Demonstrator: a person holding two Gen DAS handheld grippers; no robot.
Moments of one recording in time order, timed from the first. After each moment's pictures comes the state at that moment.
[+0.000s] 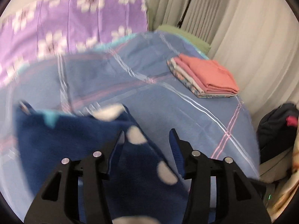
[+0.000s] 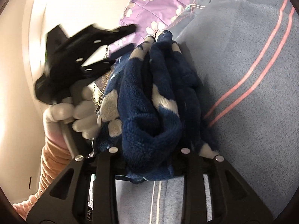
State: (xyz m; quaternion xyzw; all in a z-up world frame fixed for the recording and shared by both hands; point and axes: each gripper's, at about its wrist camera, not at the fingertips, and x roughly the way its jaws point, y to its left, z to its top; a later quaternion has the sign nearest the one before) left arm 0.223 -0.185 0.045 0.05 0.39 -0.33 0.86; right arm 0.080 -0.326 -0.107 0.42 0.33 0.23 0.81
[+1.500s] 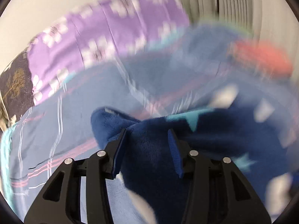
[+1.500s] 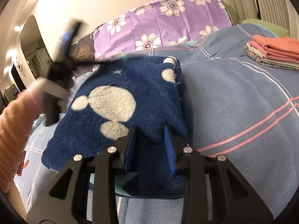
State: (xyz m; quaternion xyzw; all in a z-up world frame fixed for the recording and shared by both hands) left arm 0.300 -0.114 -0.040 0.20 0.38 -0.18 0.88; right arm 0.081 -0.279 -0.062 0.13 0.32 0.11 0.93
